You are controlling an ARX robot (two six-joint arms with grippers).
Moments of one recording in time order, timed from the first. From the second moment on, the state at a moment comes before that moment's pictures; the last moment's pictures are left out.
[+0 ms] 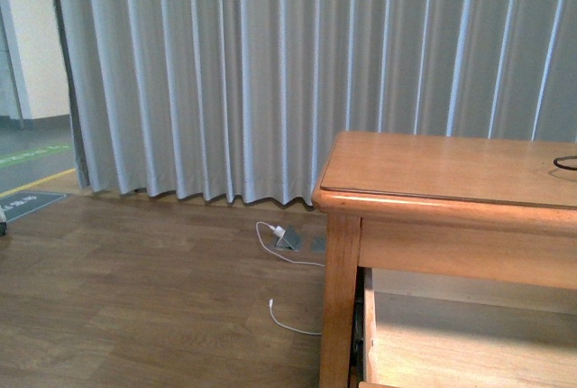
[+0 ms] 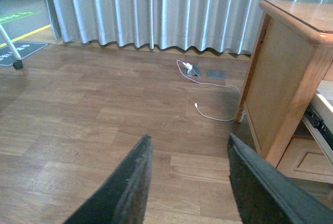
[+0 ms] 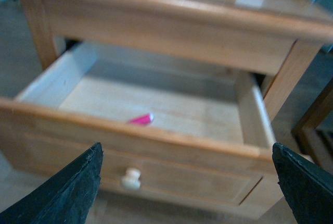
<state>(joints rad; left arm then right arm) 0.00 0.00 0.02 0.00 0.00 -0.01 0.04 0.18 0.06 -0.09 0.07 -0.12</state>
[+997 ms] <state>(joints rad) 0.00 0.00 0.02 0.00 0.00 -0.01 0.09 1.69 0.51 0.66 0.12 -0.01</state>
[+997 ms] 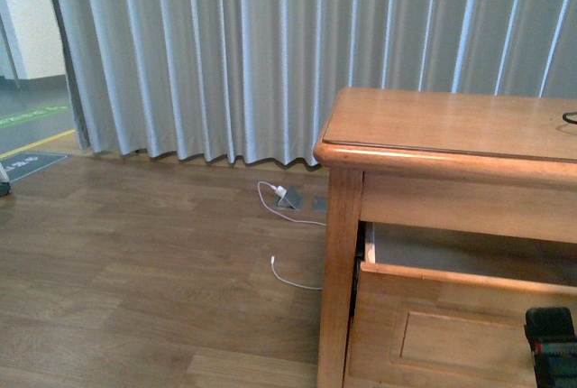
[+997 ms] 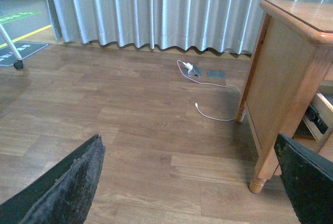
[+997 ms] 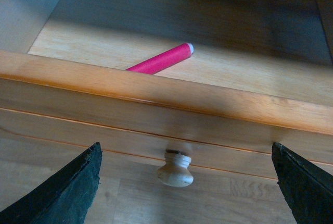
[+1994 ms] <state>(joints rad) 0.00 0.00 0.02 0.00 0.00 0.00 0.07 2.09 0.76 1.04 0.20 0.05</state>
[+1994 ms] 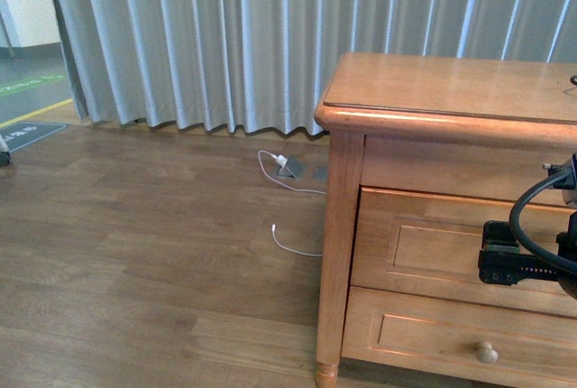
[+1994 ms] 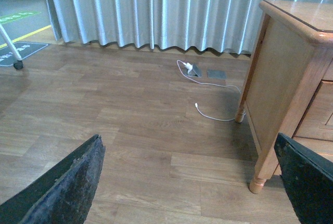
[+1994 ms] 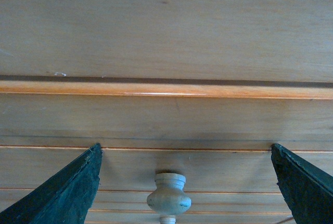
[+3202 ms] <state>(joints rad) 0.00 0.00 0.02 0.00 0.00 0.00 -0.19 0.49 0.16 0.08 -0.13 -0.04</state>
